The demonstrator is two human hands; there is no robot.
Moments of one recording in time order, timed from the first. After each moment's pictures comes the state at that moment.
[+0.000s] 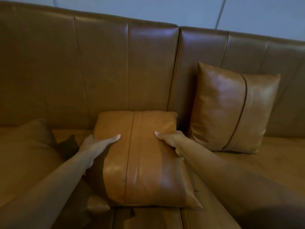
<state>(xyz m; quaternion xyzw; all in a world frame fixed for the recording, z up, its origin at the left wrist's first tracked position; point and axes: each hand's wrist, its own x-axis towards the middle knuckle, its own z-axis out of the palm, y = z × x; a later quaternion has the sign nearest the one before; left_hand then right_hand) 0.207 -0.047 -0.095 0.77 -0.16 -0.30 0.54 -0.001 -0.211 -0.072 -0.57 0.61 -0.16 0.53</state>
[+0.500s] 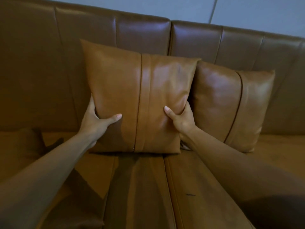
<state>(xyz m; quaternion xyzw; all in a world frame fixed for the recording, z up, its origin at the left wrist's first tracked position) 0.206 -0.105 -0.055 0.68 -0.36 -0.19 0.61 -0.019 -0.265 -0.054 -0.61 0.39 -0.49 0.49</state>
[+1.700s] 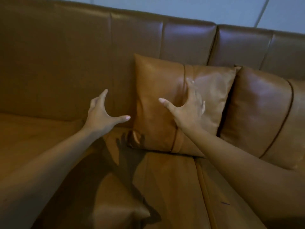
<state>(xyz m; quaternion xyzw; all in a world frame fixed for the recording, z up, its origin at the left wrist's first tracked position) 0.301 -0.028 -0.052 0.79 -0.38 -0.05 0.48 0.082 -0.180 -0.013 -0.78 0.37 -0.47 0.16</state>
